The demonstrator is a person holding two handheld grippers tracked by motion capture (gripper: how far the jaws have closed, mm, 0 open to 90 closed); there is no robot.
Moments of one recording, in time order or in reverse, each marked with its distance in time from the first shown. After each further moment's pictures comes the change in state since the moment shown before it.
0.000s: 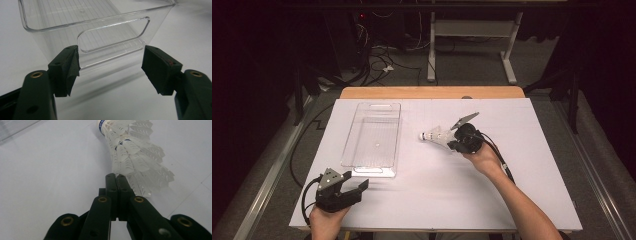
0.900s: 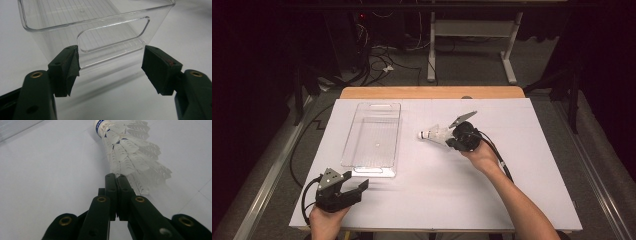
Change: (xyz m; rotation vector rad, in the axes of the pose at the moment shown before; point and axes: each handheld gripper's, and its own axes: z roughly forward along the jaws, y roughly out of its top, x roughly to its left) left arm 0.000 0.000 0.000 0.000 -0.002 0.000; right arm -0.004 0.005 0.008 -0.020 -0.015 -0.015
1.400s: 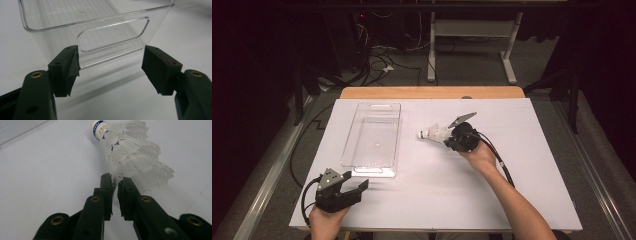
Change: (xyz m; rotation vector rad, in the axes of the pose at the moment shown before) left arm 0.000 0.000 0.000 -0.005 0.000 -0.001; right arm 0.000 -0.001 0.006 -0.033 -0.013 0.020
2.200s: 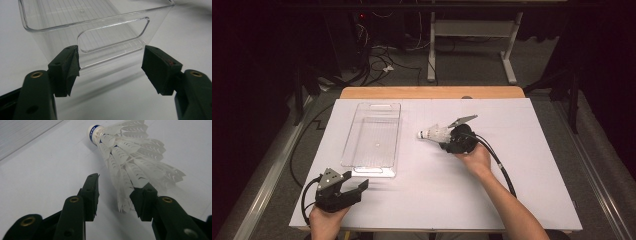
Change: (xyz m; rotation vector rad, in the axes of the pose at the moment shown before) left arm 0.001 0.000 0.000 0.001 -0.002 0.000; right arm 0.001 -0.006 0.015 -0.058 0.006 0.115
